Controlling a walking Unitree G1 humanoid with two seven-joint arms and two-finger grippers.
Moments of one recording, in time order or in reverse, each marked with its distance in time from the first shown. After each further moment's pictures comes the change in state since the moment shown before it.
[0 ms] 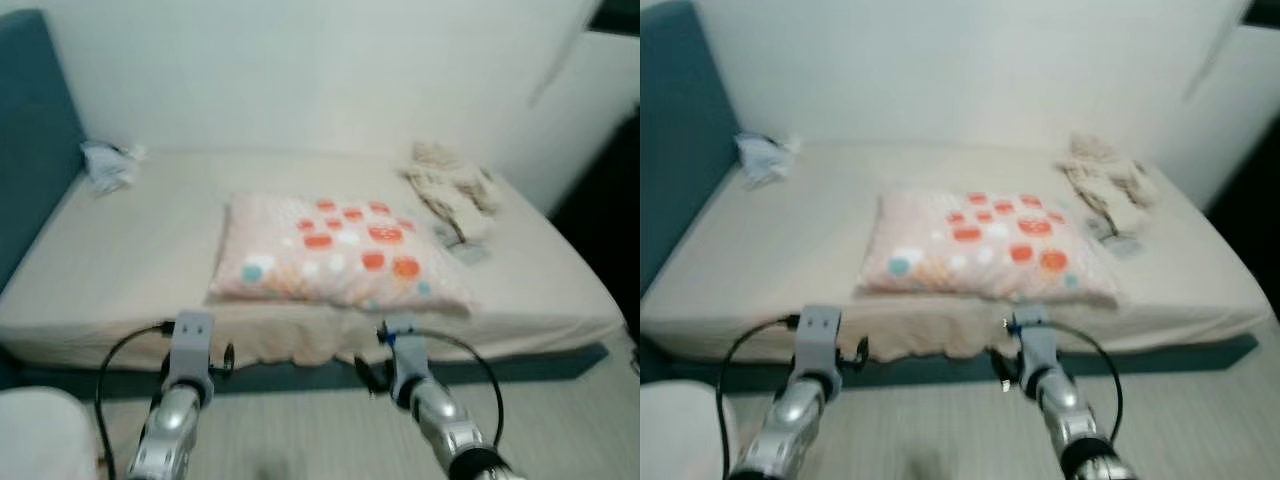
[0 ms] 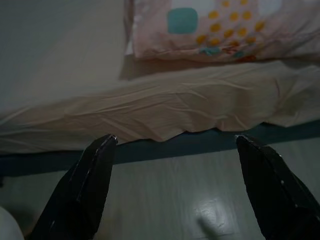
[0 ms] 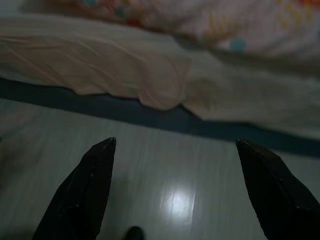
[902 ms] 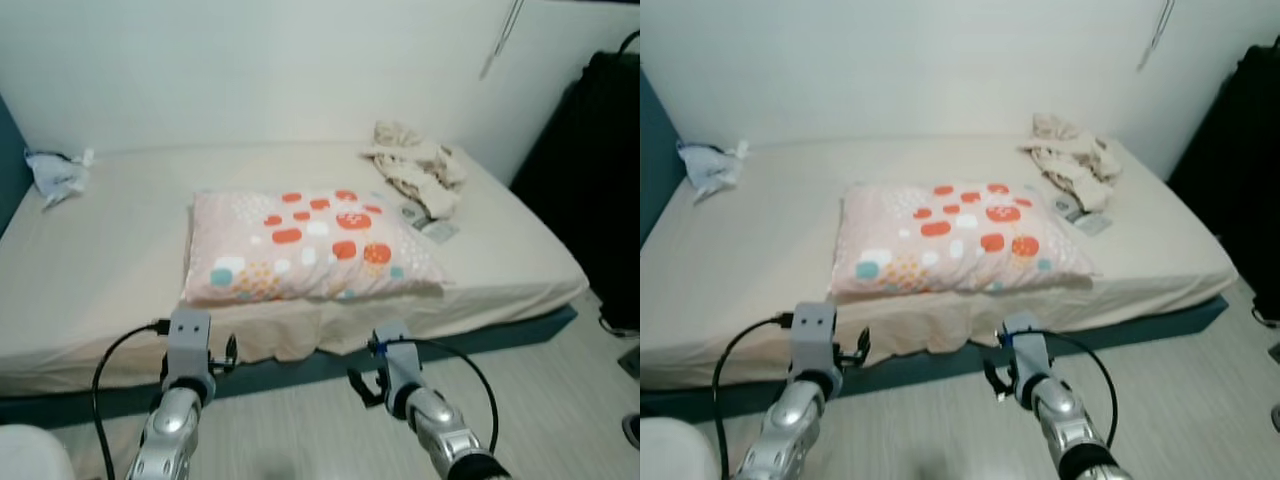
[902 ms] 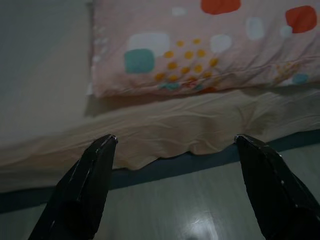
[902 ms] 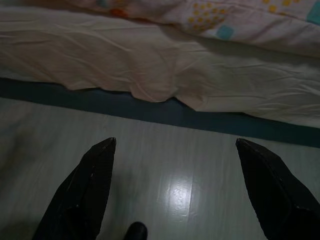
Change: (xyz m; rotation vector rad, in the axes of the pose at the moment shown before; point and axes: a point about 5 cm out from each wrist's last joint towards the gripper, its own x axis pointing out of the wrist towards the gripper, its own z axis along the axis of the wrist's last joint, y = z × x) left arm -0.007 -0.004 0.011 -0.048 -0.088 -0.026; right arm 0.000 0.006 -0.001 -0.043 0.008 0.045
